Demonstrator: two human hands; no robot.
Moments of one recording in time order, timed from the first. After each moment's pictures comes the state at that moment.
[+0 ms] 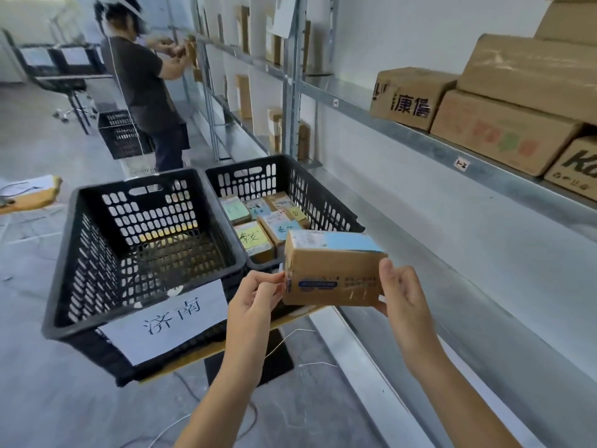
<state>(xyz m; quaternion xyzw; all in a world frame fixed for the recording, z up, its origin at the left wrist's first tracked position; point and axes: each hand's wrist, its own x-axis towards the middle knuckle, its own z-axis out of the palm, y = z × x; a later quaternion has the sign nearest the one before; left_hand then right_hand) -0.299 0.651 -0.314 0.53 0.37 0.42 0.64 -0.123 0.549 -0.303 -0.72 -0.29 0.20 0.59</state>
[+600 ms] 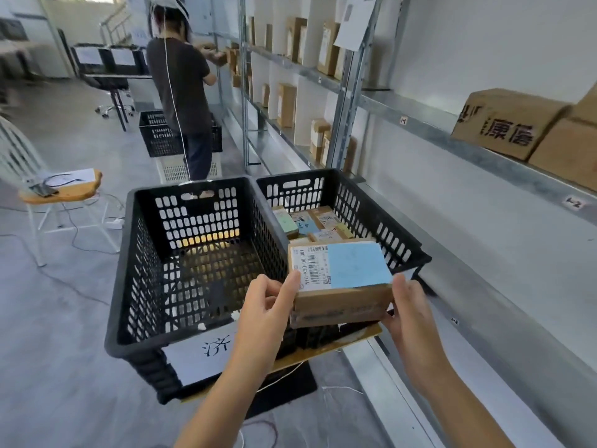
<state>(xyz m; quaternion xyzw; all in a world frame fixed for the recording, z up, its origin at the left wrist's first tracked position) -0.369 0.755 -0.322 0.57 0.43 0.39 0.58 -0.186 0.657 -0.316 -0.64 -0.30 0.32 0.63</state>
